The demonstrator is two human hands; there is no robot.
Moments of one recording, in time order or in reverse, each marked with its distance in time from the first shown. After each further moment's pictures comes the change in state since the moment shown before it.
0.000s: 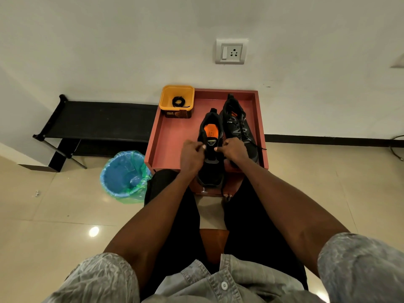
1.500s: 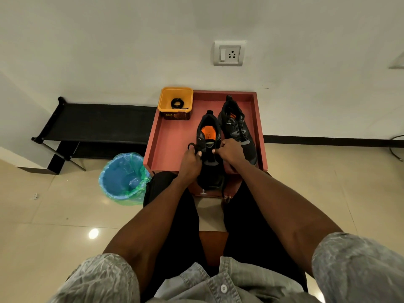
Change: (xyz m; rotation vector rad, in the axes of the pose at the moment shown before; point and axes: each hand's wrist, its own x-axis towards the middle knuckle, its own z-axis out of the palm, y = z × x) left_hand -0.007 -0.012 0.002 -0.052 -0.141 -0.068; right_hand 0.004 -0.004 0.006 -0.003 0.020 0.006
